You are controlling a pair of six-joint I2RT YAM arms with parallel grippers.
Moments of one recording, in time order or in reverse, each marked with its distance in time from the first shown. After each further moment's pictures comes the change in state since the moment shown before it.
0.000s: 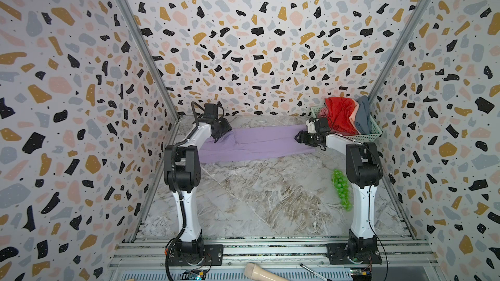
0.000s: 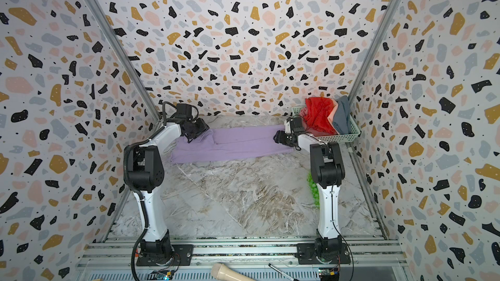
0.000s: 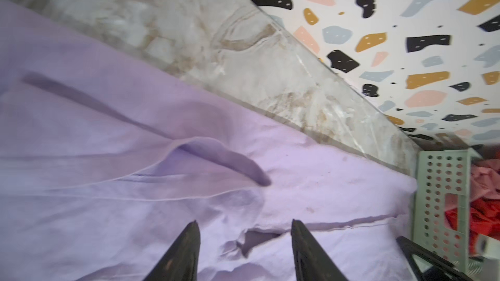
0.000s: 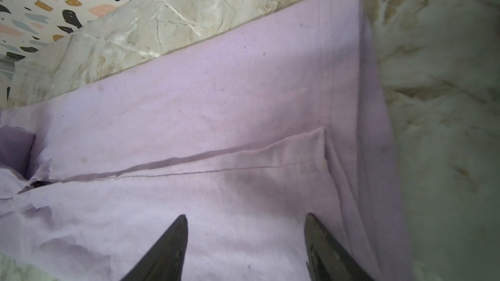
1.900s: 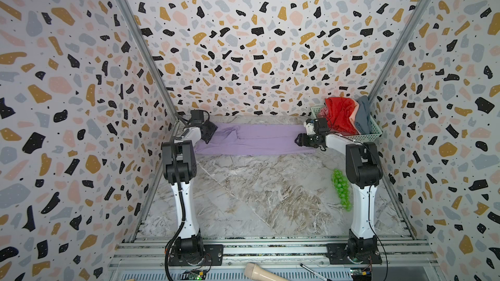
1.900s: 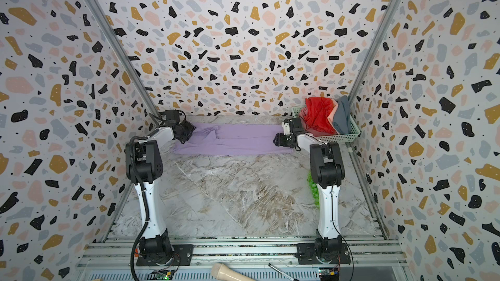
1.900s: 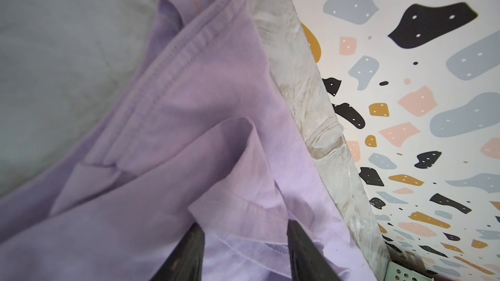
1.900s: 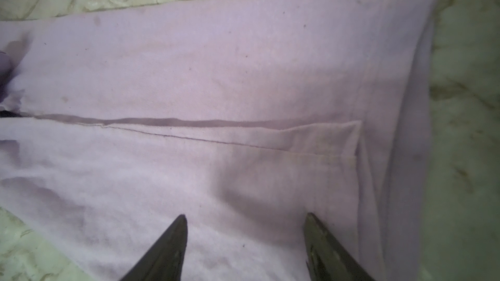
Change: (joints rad) left arm 0.154 0.235 0.089 0.230 0.060 -0.306; right arm 0.004 0.000 -0.003 -0.063 0.030 -0.158
